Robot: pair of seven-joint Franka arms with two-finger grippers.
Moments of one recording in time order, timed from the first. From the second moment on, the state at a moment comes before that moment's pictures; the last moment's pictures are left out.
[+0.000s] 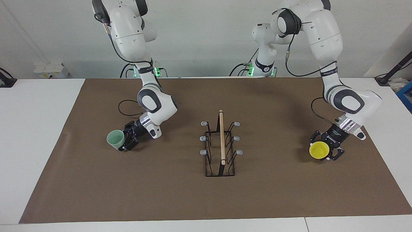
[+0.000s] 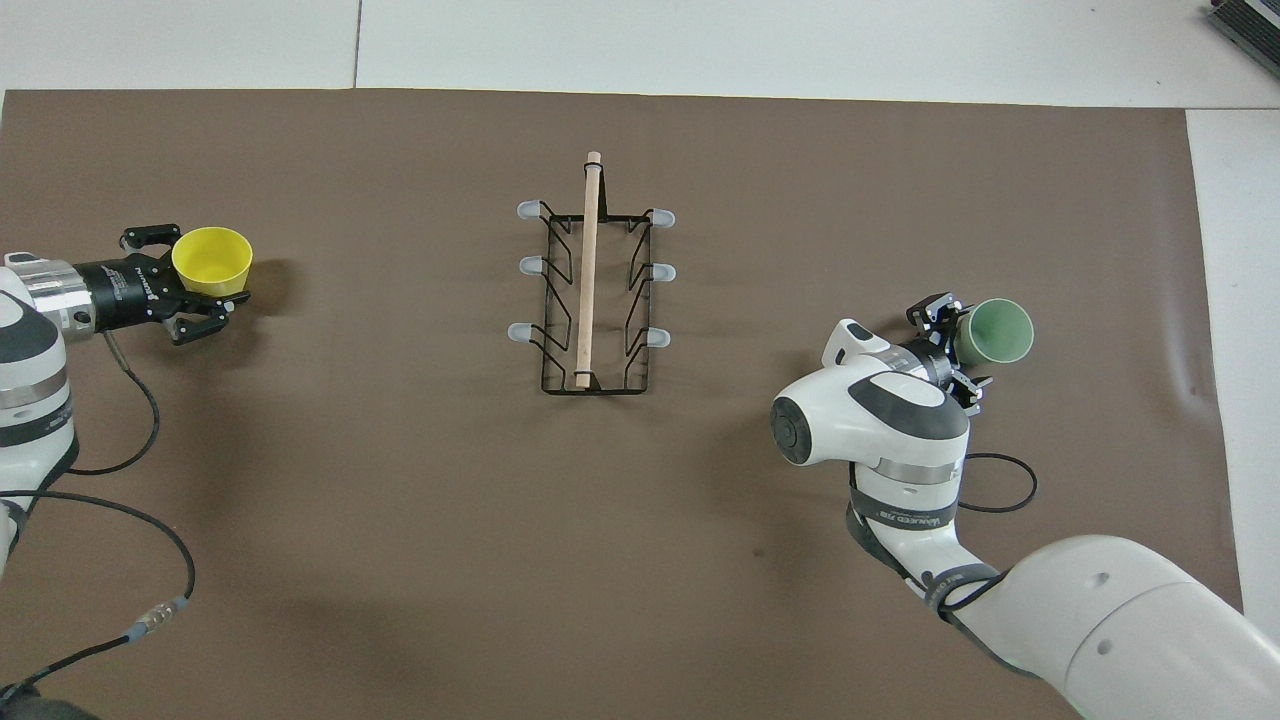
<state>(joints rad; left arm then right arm) -0.23 0.52 0.52 -1.80 -1.20 2.17 -0.92 0.17 0.42 0.12 -2.13 -1.42 1.99 -0.40</state>
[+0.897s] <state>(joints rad) -0.25 0.39 0.34 -1.60 -0.39 2.17 -0.99 0.14 0.41 0.12 -2.15 -1.48 2.00 -0.40</state>
